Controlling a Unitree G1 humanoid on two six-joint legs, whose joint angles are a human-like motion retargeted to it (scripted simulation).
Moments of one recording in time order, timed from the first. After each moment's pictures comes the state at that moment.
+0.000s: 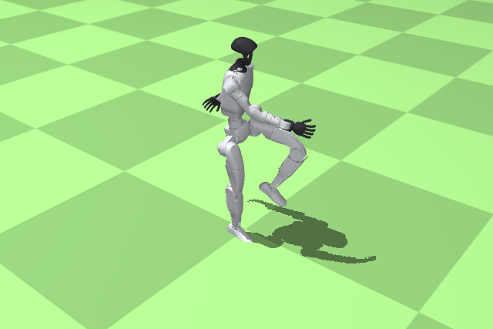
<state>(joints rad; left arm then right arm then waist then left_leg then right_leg) 0.40 0.31 0.38 1.70 0.32 0.12 0.19 -0.91 -0.07 -0.13 1.02 -0.28 -0.07 0.16 0.37 -0.09 0.31 -1.04 0.31 0.39 1.73 0.02 0.26 0.03 -0.08 -0.01 0.10 0.07 -0.05</state>
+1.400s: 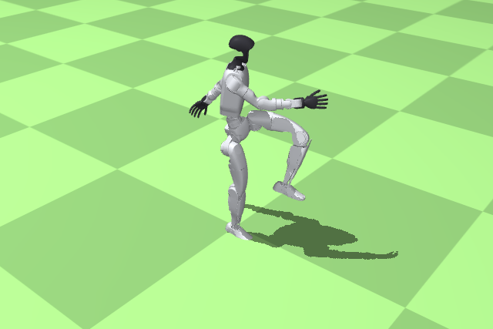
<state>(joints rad) 0.43 0.32 0.34 1.70 0.15 -0.03 0.11 -1.10 -0.18 -0.08 0.88 -0.27 -0.05 -0.02 0.57 -0.17 0.46 -1.16 0.31 0.68 1.63 -0.02 0.26 0.07 -0.22 0.08 0.20 0.03 0.01</state>
